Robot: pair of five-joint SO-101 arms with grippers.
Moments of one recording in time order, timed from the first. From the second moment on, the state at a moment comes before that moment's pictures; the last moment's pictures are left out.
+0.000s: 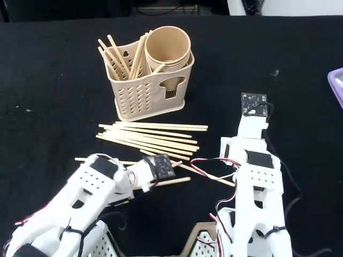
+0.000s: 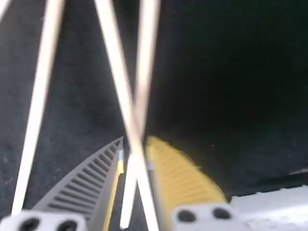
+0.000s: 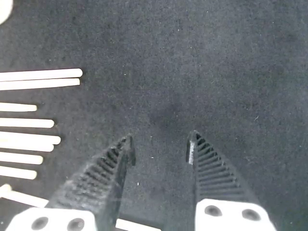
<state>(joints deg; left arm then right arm) 21.7 -40.9 68.6 63.6 -46.2 11.5 -43.2 69.1 43.7 4.6</state>
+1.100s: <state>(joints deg) 18.3 -40.8 71.4 49.1 -34.4 11.5 -43.2 69.1 43.7 4.6</state>
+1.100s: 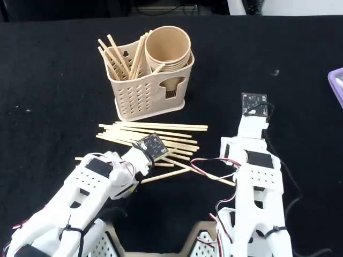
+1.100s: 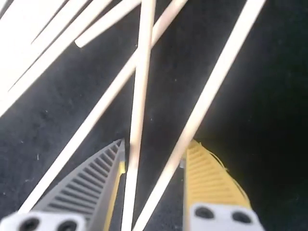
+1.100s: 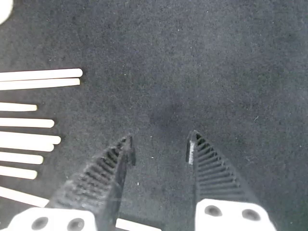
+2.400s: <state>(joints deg) 14.6 -28.2 65.4 42.9 -33.9 11.5 -43.2 69.1 43.7 4.6</state>
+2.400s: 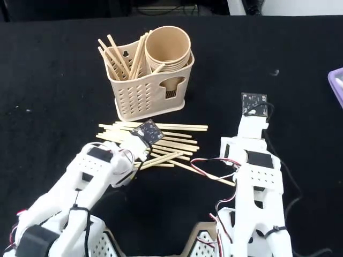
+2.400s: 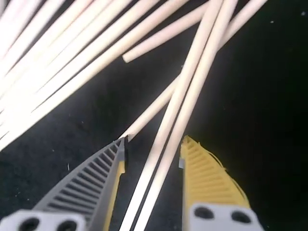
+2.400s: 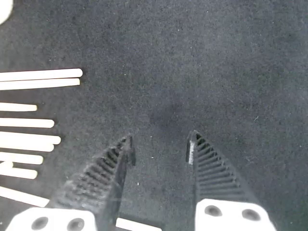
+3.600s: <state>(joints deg) 19.6 -25.9 61.1 54.0 -34.0 11.5 -43.2 69.1 43.7 4.6</state>
